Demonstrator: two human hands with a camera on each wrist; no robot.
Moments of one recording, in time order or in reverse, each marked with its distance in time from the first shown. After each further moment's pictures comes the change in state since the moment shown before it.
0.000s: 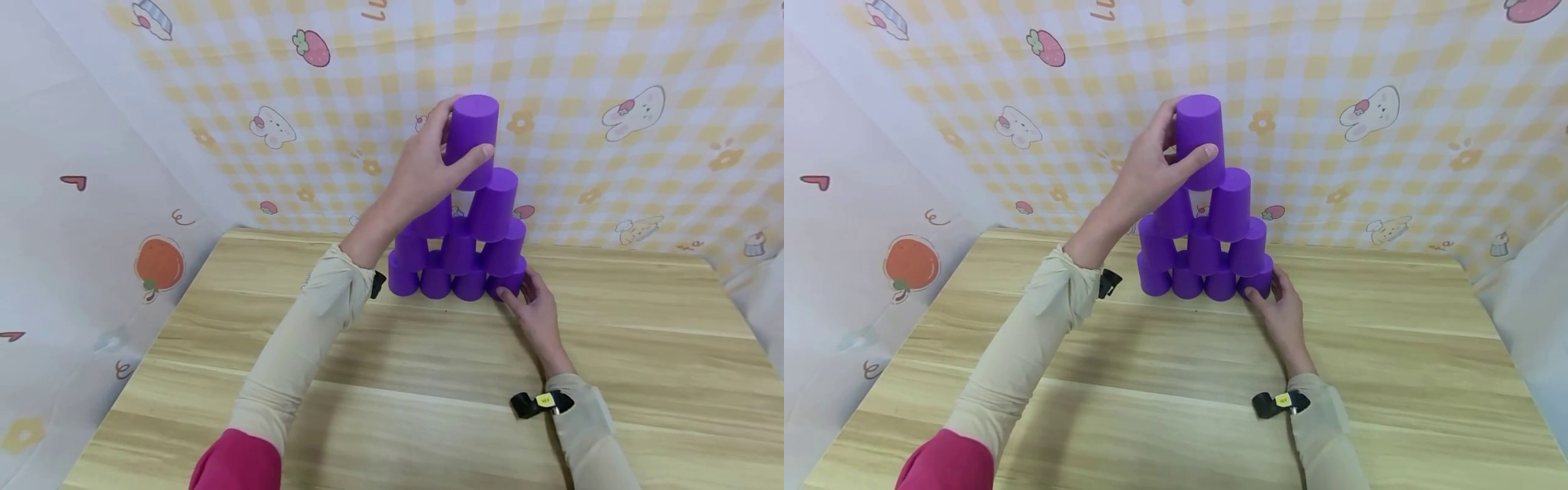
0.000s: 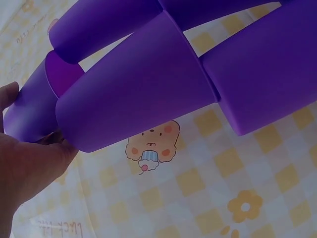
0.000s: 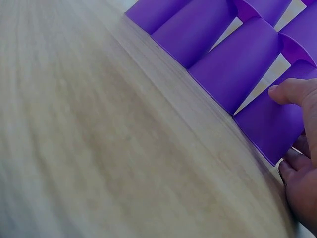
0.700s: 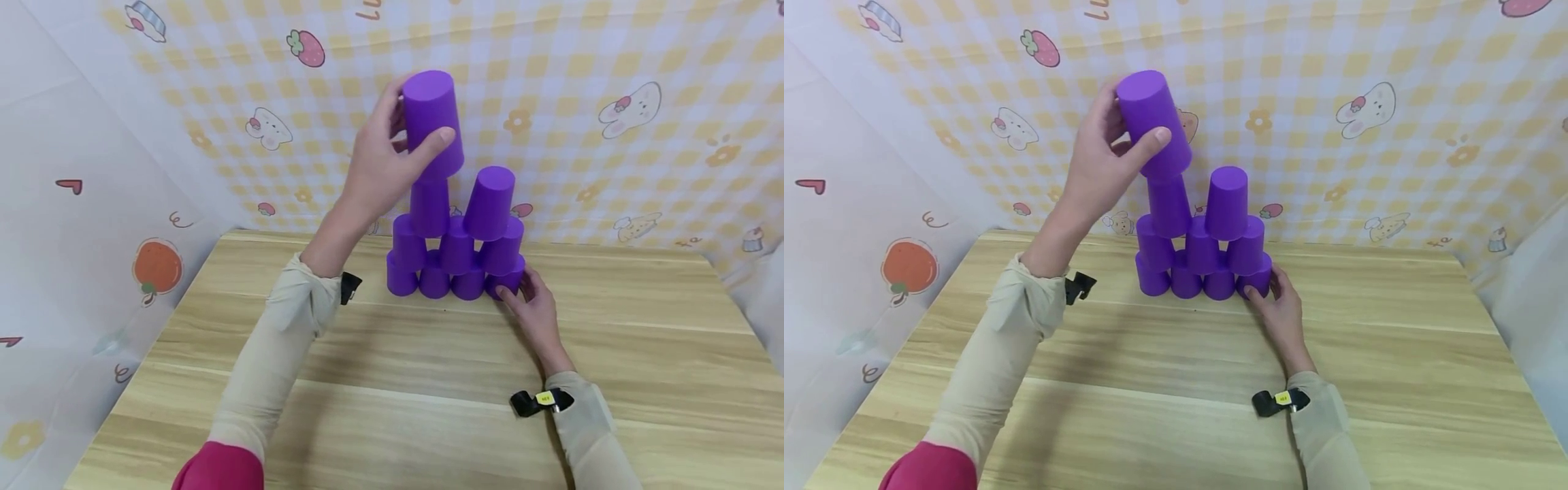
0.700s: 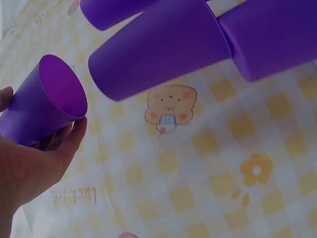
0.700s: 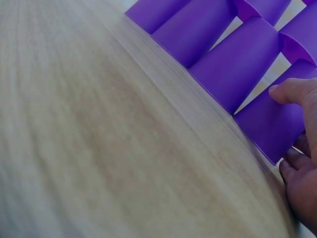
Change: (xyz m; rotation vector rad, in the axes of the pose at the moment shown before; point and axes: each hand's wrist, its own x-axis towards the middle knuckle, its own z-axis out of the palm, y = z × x) left_hand -0.012 0.005 -0.029 -0.091 0.175 0.083; right_hand 0.009 0.030 -0.004 -0.026 0.004 -0.016
